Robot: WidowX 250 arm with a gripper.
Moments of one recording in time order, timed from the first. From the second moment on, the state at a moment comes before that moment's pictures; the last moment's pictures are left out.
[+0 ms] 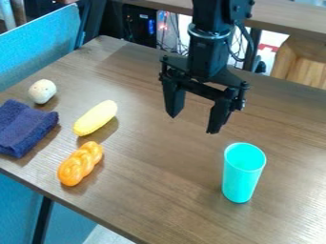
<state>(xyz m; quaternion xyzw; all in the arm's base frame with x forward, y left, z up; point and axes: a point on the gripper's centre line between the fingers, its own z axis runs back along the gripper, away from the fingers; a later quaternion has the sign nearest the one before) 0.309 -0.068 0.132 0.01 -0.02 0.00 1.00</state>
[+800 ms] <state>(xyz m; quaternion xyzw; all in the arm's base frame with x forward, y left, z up) 0.298 0.004 0.108 0.04 0.02 -0.05 1.00</state>
